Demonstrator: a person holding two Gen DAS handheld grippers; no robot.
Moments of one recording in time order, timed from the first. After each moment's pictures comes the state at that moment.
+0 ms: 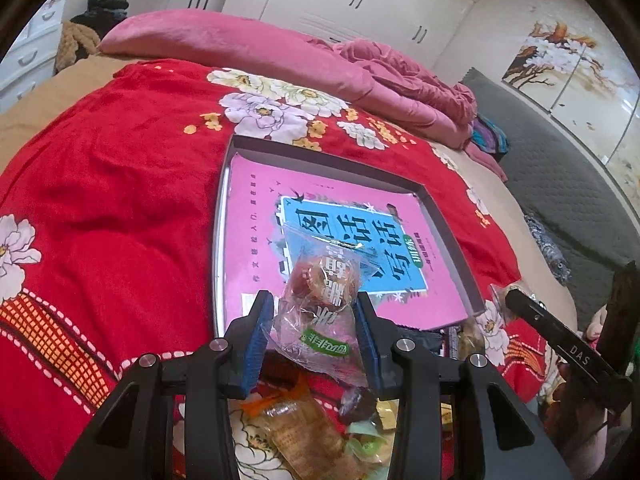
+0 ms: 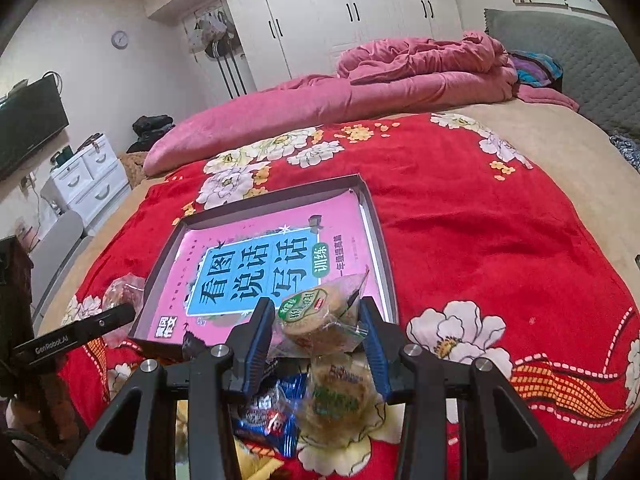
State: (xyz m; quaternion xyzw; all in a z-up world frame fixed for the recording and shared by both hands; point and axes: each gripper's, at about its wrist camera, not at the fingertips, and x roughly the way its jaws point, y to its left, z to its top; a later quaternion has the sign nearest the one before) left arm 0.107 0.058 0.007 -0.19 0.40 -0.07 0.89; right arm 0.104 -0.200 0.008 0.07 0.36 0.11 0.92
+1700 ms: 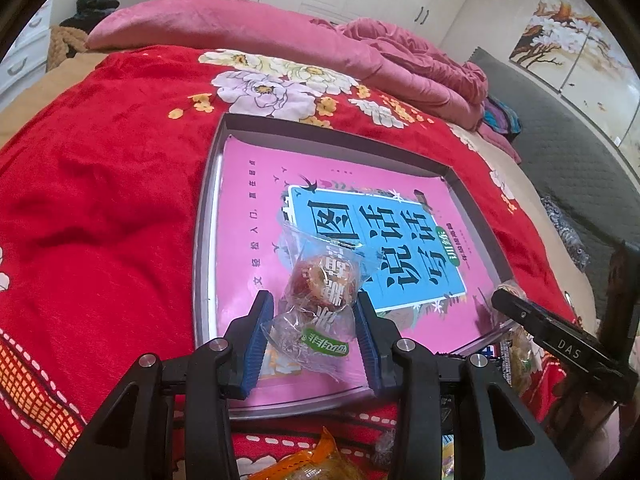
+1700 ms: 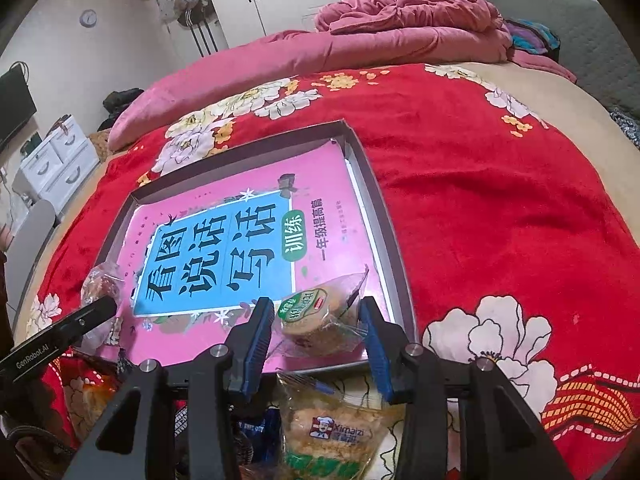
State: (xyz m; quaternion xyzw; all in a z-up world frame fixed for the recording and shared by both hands) left arm 0.150 0.049 -0.026 -0.16 0.42 -0.07 0.89; right arm 0.158 -0.188 -0.045 0.06 0.43 0.07 0.90
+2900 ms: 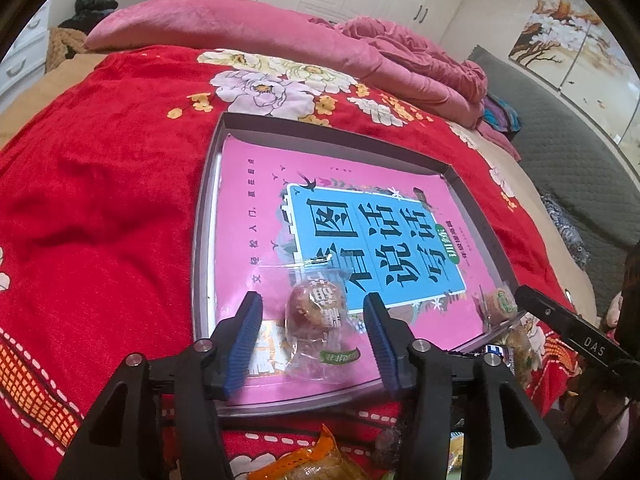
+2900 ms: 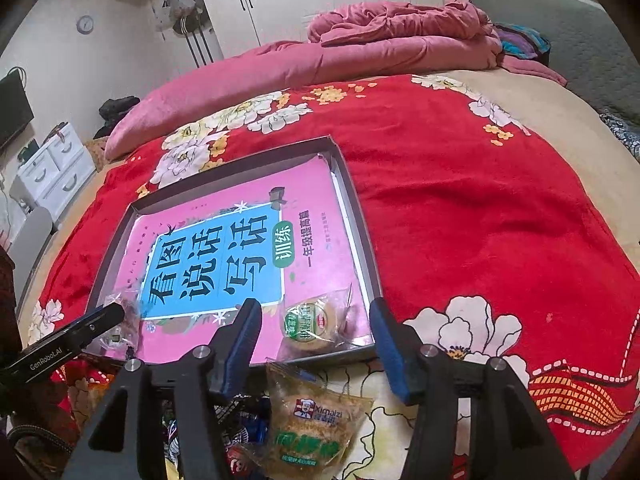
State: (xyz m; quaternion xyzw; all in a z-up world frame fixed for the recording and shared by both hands) left arm 0.148 0.048 -0.026 -0.16 0.42 -0.07 0.89; right arm 0.144 -0.199 -0.027 0.07 0.42 0.06 0.90
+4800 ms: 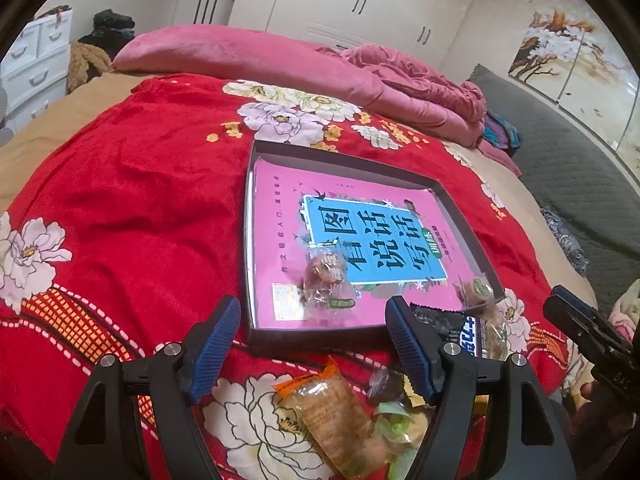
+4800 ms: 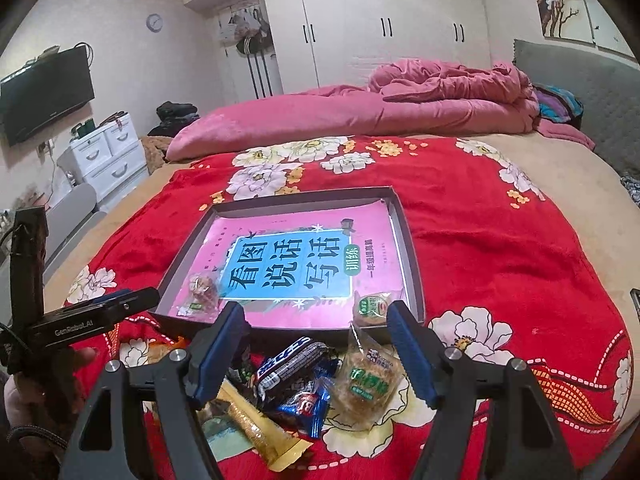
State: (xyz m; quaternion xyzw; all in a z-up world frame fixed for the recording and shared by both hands) left arm 0.081 0.060 0.010 -0.15 0.39 -0.04 0.91; right arm 0.066 -0.171 0.022 0.01 0.34 0.14 0.93
